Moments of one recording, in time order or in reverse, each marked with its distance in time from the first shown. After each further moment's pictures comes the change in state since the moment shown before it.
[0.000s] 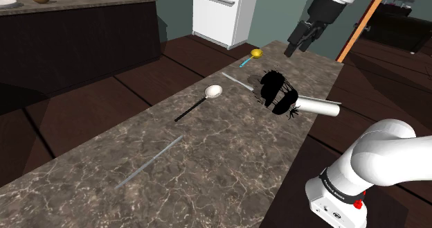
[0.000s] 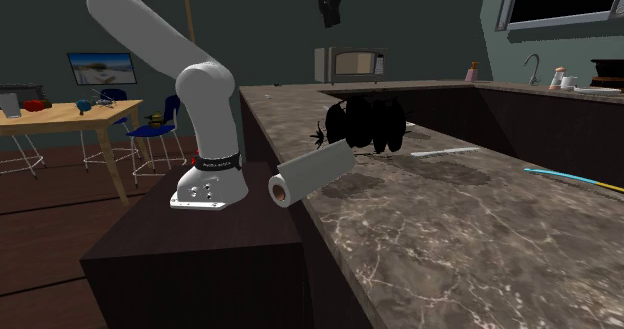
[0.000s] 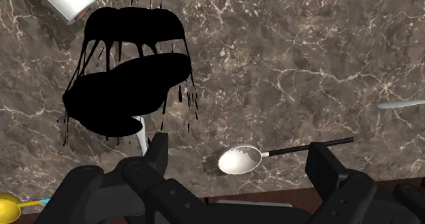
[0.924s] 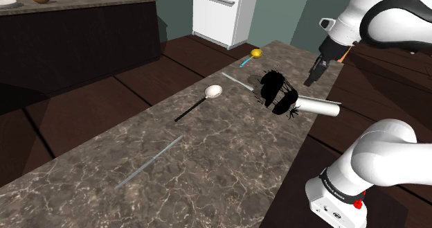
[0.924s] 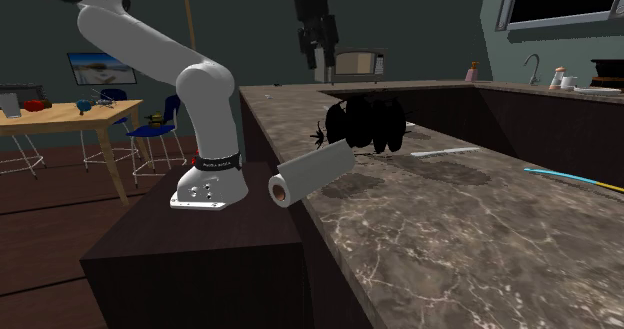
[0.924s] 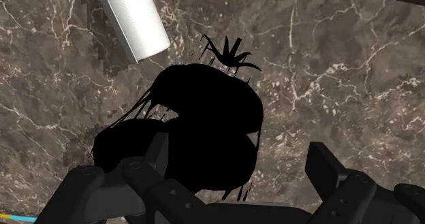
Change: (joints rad) arm 0.006 -0.195 -0.223 -0.350 -0.229 0.120 -0.435
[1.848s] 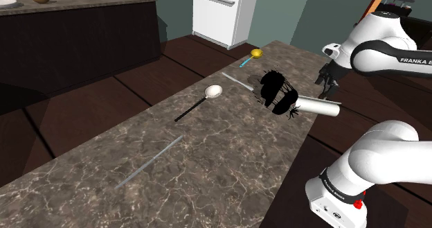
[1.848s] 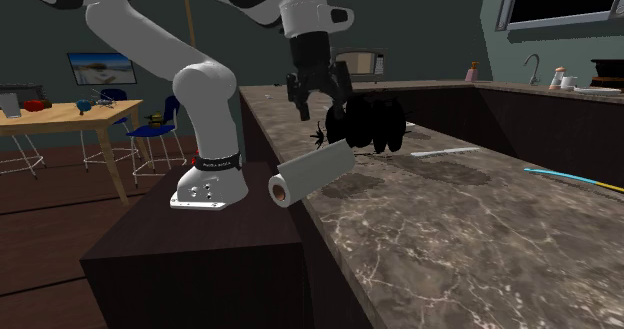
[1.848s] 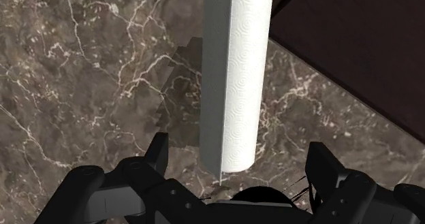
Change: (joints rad) arm -0.078 0.067 -0.386 -0.147 -0.391 0.257 -0.531
